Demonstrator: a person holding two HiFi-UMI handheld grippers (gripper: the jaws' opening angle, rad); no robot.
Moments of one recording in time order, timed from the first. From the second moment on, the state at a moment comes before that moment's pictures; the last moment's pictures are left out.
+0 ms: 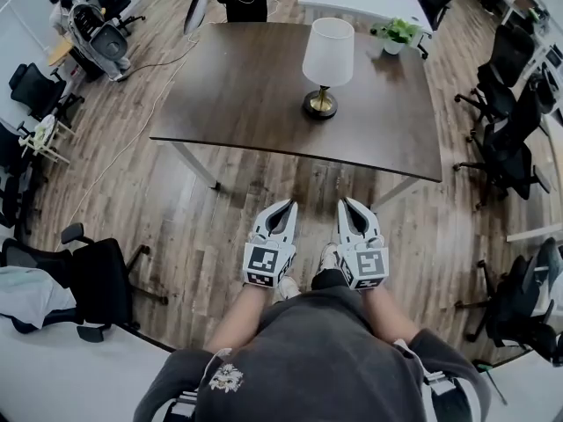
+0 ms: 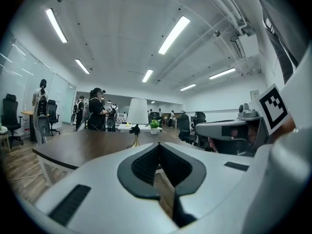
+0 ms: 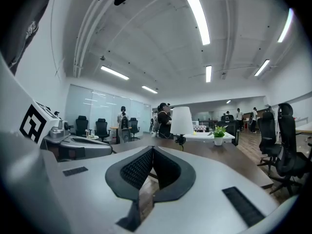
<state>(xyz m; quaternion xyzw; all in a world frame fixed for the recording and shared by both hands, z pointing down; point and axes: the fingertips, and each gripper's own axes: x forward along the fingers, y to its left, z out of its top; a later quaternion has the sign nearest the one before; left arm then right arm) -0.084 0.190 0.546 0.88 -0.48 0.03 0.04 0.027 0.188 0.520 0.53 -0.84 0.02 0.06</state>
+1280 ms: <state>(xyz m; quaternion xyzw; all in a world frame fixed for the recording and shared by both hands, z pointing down) 0.034 -0.004 0.551 0.88 -0.47 0.09 0.00 0.116 -0.007 0.511 0.49 -0.87 0.02 0.03</state>
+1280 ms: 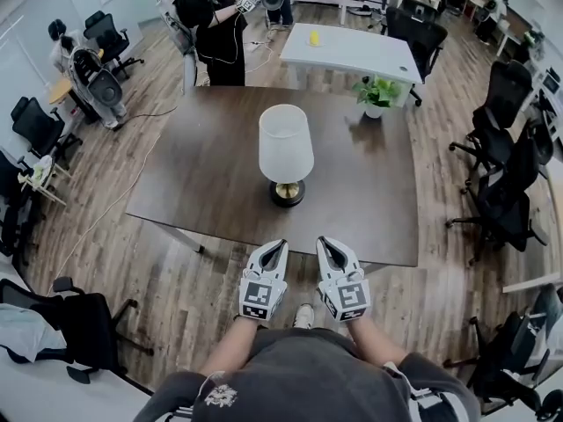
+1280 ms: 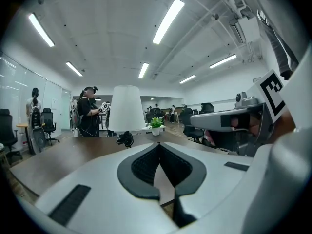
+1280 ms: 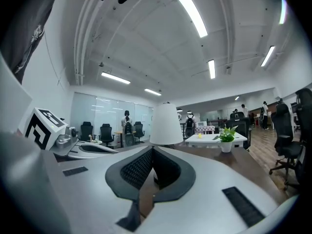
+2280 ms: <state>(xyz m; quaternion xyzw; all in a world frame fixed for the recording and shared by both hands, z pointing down) 0.018 -0.087 0.556 0.88 -0.46 0.10 0.01 0.130 -0.081 0.506 0.54 -0.84 0.04 0.02</state>
